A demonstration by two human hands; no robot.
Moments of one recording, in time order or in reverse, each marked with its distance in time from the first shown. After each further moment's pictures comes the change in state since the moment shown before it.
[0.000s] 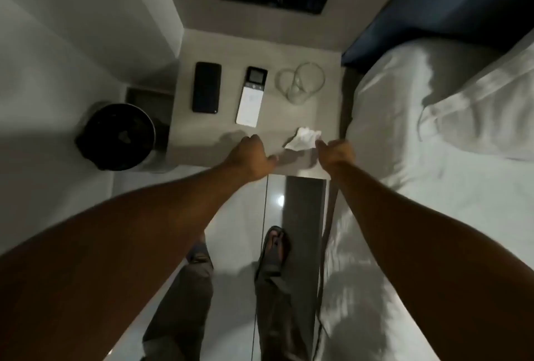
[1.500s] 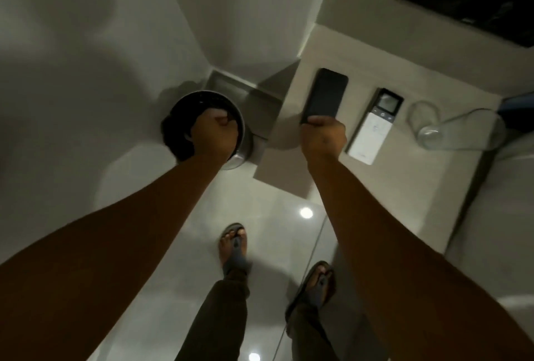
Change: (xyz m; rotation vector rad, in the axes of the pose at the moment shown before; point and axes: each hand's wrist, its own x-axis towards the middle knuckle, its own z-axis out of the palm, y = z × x) left_hand 0.074 -0.238 -0.140 -0.498 0.575 -0.377; right_hand -0.076 -0.192 0.226 0.219 -0.160 -0.208
